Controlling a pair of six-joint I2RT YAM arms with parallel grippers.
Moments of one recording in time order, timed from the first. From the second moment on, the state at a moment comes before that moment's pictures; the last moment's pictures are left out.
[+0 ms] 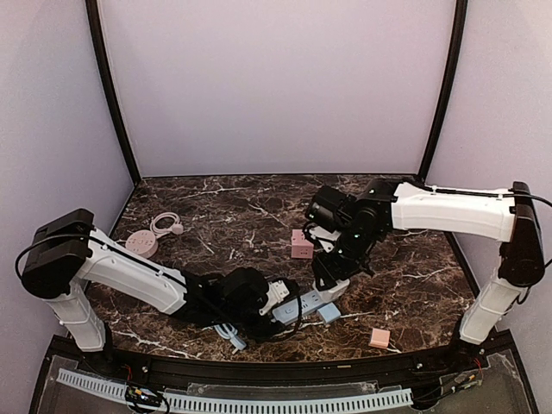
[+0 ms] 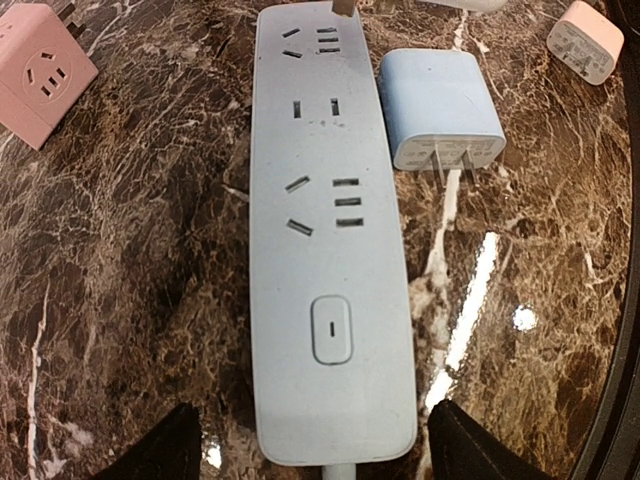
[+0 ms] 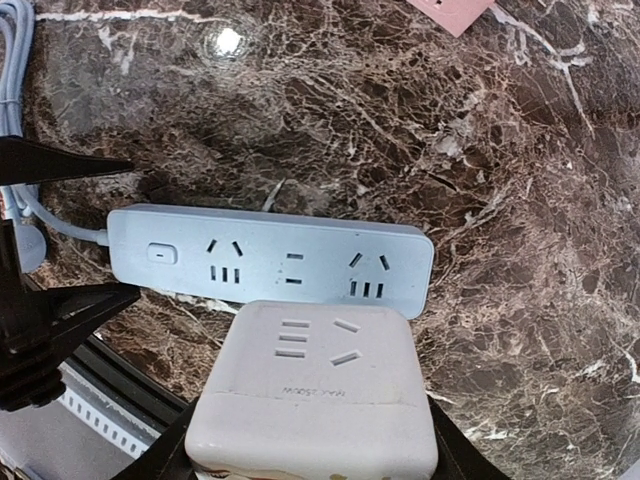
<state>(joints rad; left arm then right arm) -1.22 1.73 0.81 0.06 -0.11 -0.07 0.99 1.65 1.36 -1.05 -0.03 0.43</state>
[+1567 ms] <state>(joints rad) -1.20 1.75 0.77 0.21 -0.04 -0.03 0.98 1.75 1.35 -1.01 0.07 0.35</state>
